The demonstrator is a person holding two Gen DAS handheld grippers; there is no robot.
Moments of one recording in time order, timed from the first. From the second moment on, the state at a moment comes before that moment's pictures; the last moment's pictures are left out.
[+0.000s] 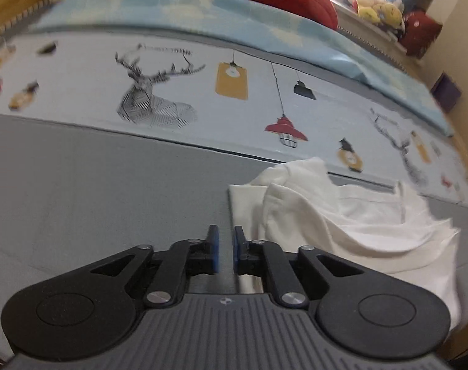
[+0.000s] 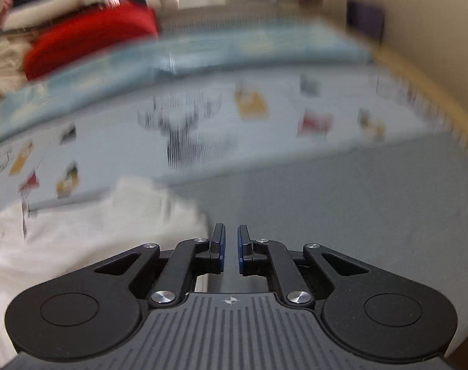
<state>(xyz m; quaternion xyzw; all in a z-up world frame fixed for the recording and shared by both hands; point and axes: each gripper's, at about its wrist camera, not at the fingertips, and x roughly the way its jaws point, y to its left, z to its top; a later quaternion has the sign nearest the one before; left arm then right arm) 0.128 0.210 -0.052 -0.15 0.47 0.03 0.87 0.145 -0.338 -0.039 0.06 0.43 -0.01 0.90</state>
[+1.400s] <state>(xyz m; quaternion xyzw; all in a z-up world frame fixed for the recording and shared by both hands) 0.187 0.209 -0.053 -0.21 0.46 0.07 0.86 0.237 -0.312 -0.070 0.21 0.43 -0.06 0.88</state>
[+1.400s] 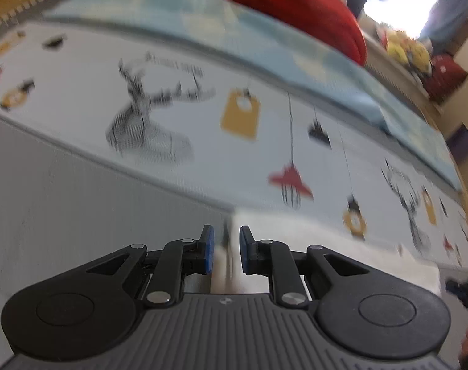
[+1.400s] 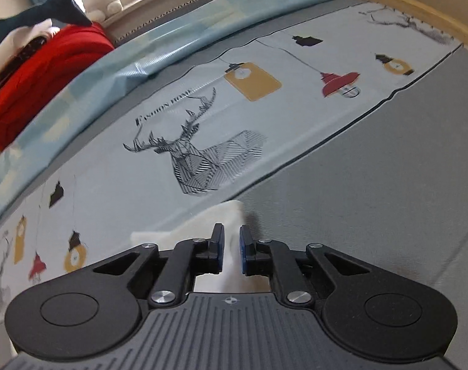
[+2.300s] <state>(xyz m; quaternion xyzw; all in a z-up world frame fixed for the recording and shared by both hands) 0.082 0.182 -0.075 -0.15 0.58 -0.07 0.80 0.100 -0.337 -0.046 0.15 0.55 0.04 0.82</state>
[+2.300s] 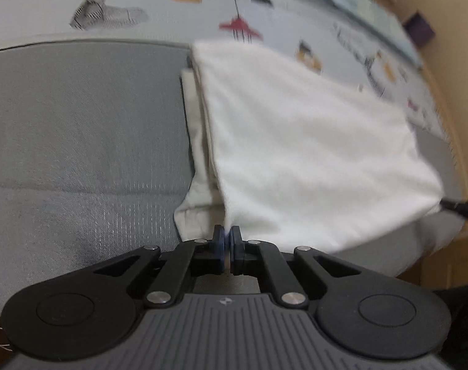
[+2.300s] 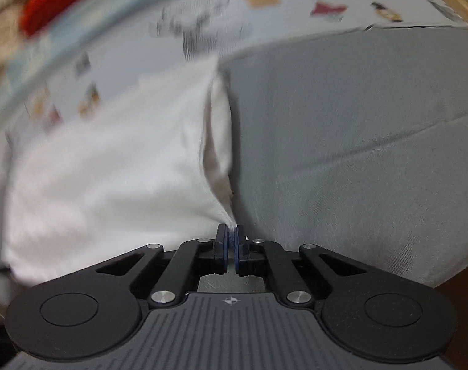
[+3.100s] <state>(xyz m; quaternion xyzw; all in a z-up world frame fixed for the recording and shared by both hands) 0.109 0.185 -0.086 -0.20 0.58 -0.06 0.79 0.113 -0.311 -0.093 0.05 0.61 0.00 0.79</state>
